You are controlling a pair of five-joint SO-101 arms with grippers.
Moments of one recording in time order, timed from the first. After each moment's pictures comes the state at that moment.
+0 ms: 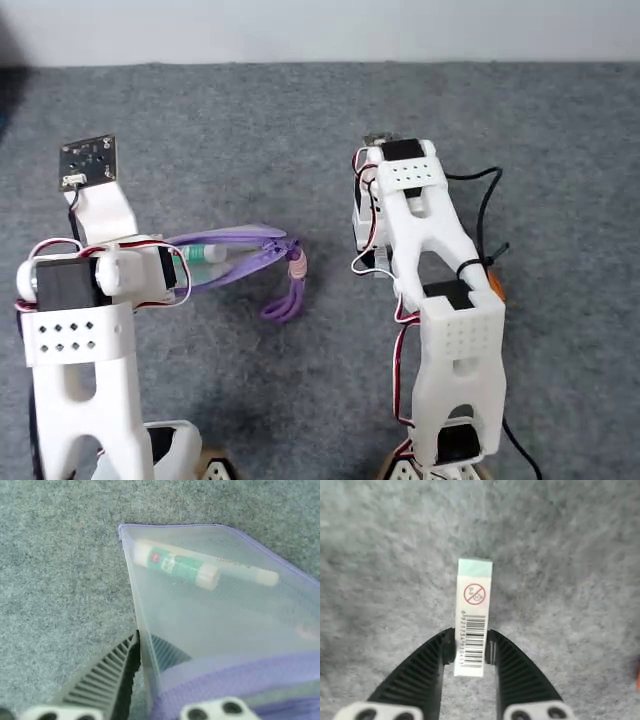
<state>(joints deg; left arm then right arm) -8.9 -36.2 22.3 96.2 13.6 -12.0 38.2 -24.6 91.1 -4.6</state>
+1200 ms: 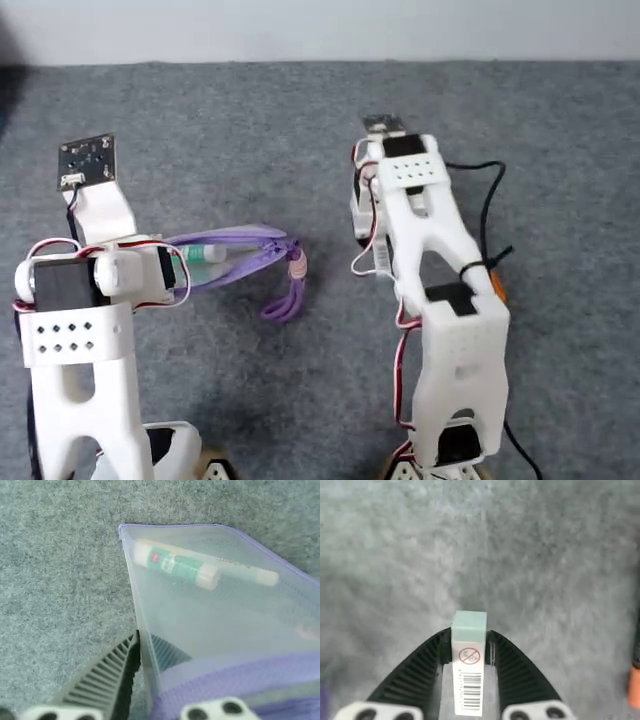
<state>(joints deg) -8.9 -36.2 22.3 96.2 13.6 -13.1 32.4 -24.5 88.5 -4.5</state>
